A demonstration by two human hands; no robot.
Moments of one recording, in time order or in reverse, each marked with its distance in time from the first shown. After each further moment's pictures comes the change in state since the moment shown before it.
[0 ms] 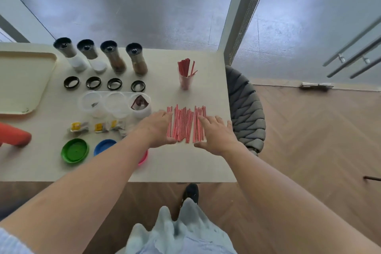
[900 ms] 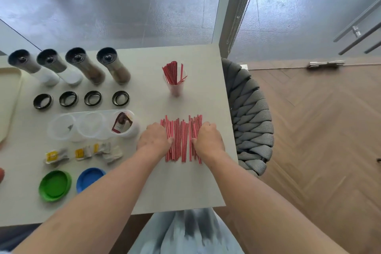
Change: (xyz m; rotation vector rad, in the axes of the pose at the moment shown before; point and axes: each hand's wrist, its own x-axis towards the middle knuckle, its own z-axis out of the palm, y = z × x) left_hand 0.100 0.011 0.039 -0.100 -0.041 -0.430; right_hand 0.085 -0.004 0.027 0.409 0.024 0.426
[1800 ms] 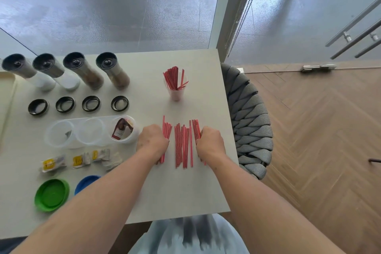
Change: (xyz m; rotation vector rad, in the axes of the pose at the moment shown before) left_hand 0.016 -0.008 -0.010 -0.257 -0.028 -0.099; right_hand 0.005 -0.005 -0.007 0.073 0.007 0.067
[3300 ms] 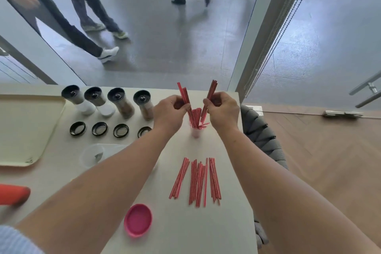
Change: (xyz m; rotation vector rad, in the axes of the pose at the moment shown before) left_hand 0.033 0.066 -0.142 -0.691 0.376 0.372; right_hand 0.065 -0.129 -0.123 0.697 0.338 -0.391
